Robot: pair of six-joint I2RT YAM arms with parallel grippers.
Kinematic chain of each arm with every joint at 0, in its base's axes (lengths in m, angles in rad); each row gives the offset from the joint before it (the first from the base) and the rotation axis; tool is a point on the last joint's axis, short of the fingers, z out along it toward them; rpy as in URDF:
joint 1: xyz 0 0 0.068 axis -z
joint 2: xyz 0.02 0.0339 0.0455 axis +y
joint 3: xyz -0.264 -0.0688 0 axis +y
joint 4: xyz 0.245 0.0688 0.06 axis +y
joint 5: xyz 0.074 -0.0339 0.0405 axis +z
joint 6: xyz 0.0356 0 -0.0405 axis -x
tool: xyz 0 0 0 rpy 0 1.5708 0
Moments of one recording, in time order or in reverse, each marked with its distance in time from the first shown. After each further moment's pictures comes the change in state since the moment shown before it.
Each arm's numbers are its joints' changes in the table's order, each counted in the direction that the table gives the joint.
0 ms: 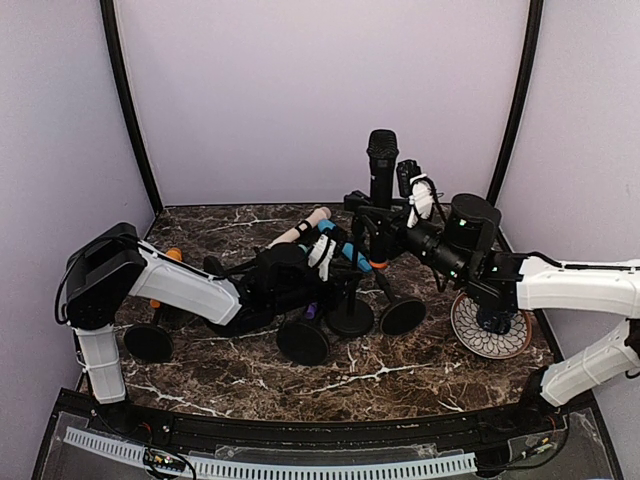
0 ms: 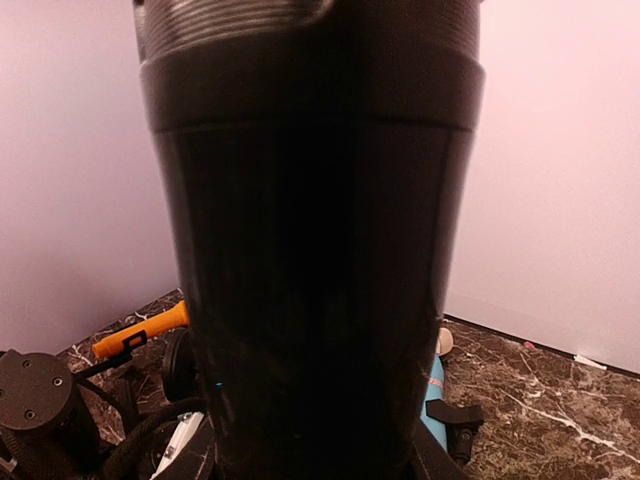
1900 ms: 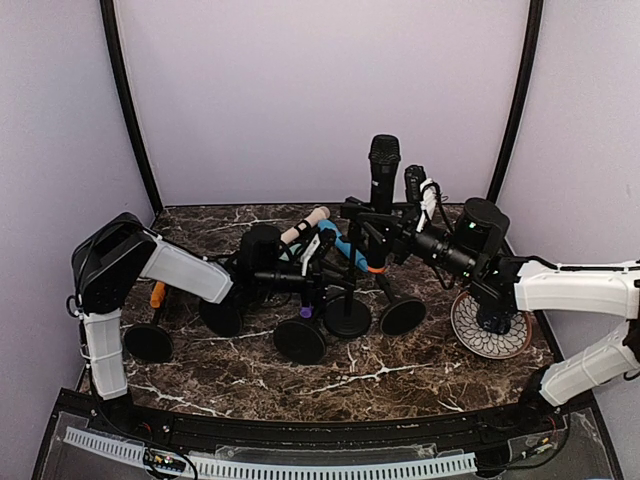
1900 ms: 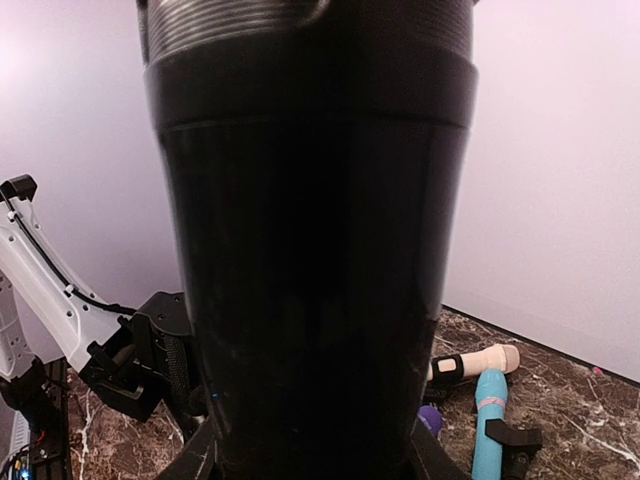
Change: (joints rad) left arm -0.195 0.063 -0.018 -0.020 -0.735 -0.117; right arm 0.098 0.010 0.078 -0.155 0.330 -0.058
